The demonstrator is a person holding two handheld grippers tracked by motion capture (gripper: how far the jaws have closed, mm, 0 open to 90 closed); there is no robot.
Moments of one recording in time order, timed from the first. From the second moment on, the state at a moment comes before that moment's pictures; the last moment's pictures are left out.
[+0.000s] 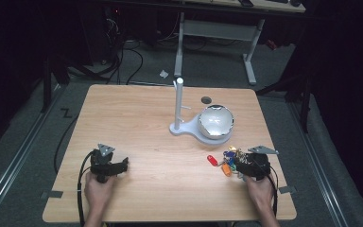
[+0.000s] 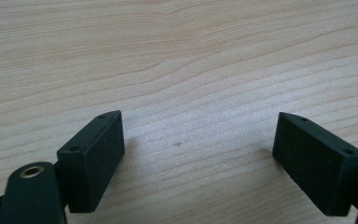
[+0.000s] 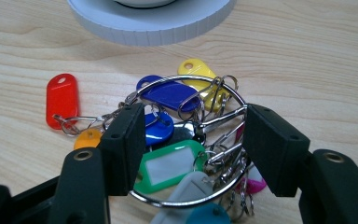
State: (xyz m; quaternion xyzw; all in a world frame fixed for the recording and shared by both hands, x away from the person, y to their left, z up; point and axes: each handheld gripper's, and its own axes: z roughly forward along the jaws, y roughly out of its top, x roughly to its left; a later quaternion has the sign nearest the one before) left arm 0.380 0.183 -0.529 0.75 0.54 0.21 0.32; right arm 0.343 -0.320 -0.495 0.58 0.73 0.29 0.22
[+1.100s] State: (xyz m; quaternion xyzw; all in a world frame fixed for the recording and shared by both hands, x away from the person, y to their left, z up) left arm 0.380 0.183 -0.529 0.76 0.53 0.21 0.32; right arm 0.355 -0.313 -0.509 0.55 0.76 0.29 0.21
